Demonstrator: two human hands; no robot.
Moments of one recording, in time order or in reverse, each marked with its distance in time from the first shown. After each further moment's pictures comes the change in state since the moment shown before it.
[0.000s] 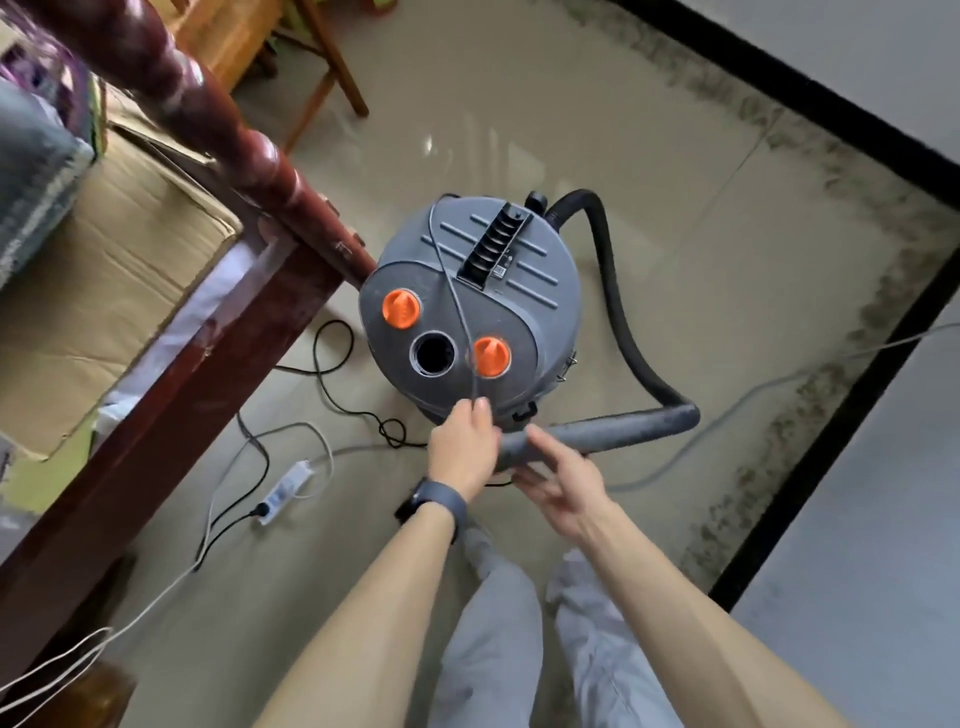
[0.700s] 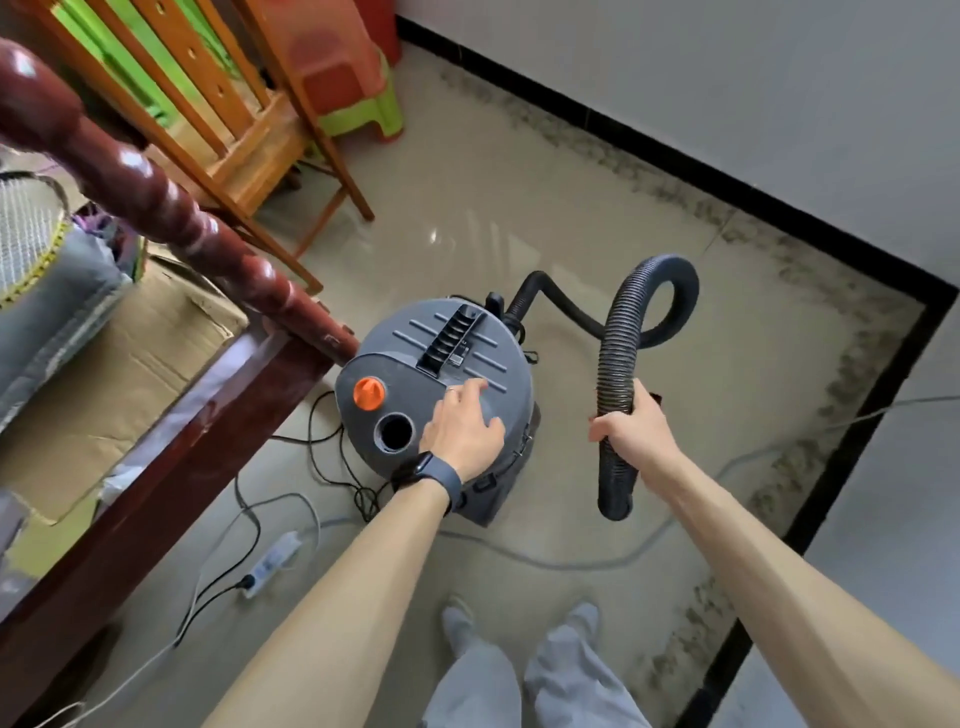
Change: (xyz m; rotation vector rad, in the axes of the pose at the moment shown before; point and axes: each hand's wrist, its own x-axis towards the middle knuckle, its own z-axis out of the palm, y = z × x) left_hand 0.012 0.127 -0.038 0.156 0.045 0.224; right_hand -0.051 -0.203 -0.037 -0.827 0.082 -0.583
